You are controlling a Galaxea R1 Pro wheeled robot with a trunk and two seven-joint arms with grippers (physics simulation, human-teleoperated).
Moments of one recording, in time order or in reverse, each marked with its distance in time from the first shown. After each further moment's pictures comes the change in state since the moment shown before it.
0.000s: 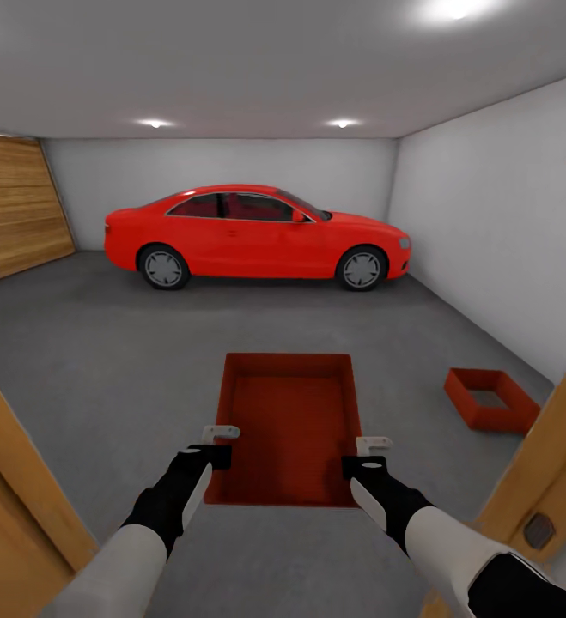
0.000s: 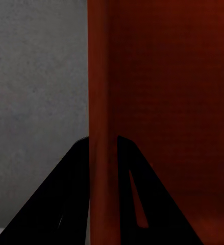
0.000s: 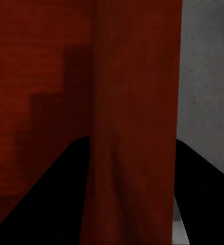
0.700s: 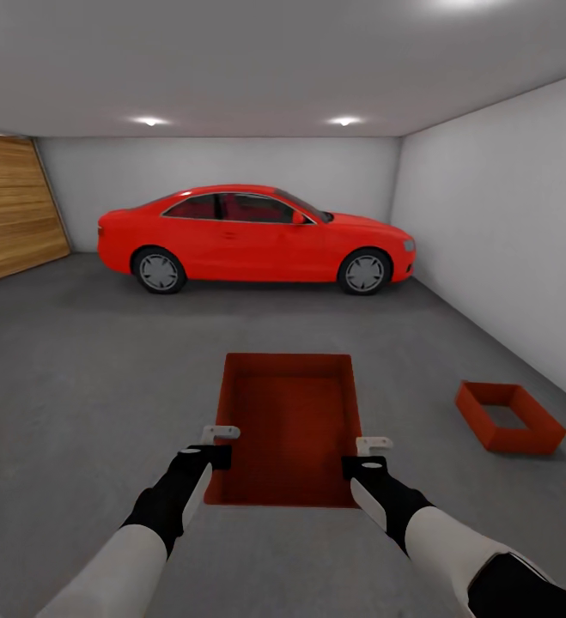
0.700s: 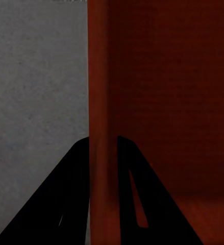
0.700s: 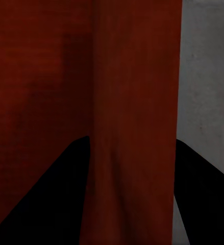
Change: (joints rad) left arm 0.000 0.000 -0.001 0.002 0.001 0.000 0.001; right arm 0.000 0.000 0.001 0.002 -0.001 -0.001 0.000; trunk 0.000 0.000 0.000
